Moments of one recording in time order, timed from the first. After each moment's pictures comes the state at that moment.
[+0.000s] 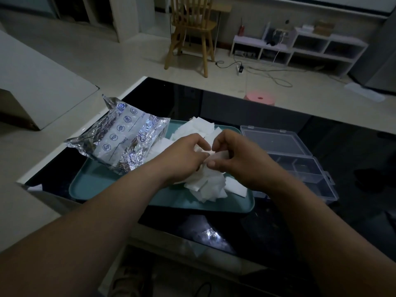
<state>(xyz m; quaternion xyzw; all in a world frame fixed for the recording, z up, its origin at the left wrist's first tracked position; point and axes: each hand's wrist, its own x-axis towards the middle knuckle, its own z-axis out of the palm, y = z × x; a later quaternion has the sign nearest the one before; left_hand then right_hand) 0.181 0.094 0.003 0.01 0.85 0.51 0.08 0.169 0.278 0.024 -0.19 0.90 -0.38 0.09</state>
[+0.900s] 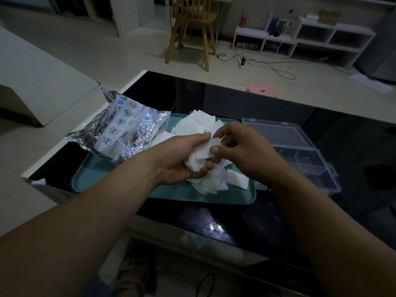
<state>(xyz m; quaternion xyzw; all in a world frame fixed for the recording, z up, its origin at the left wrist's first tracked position) 0.187 0.097 0.012 -0.10 0.53 0.78 0.32 0.172 0.278 0.023 -0.15 0.89 -0.41 0.06</state>
